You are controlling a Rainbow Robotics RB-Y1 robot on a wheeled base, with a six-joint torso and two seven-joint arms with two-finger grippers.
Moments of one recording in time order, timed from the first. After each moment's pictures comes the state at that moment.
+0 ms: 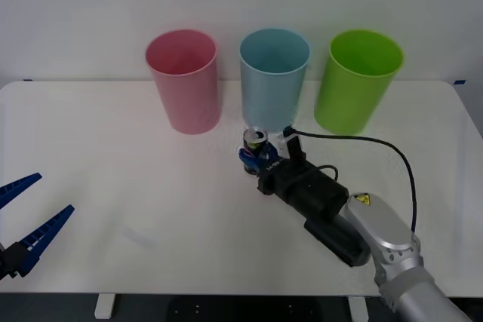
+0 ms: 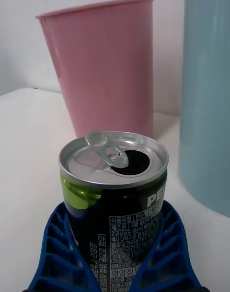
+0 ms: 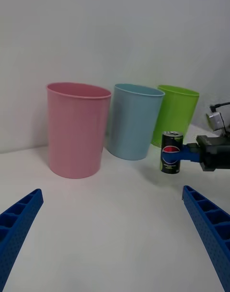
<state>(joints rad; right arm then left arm) -0.26 -0.21 0.33 -1.30 1.19 -0.36 0.12 0.35 0.40 0.52 -1.66 -0.96 -1.22 0.00</state>
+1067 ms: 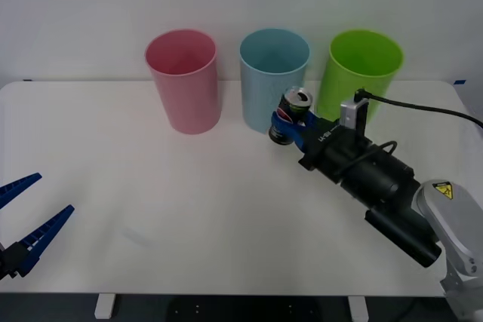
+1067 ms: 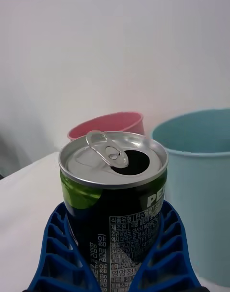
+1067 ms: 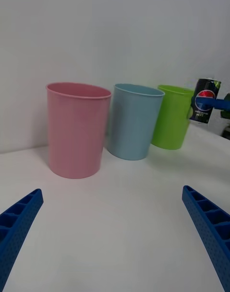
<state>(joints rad) -0.13 -0.35 0.16 -1.70 1.21 -0.54 -0.20 0.35 0.40 0.52 -1.66 -0.96 -1.22 0.00</state>
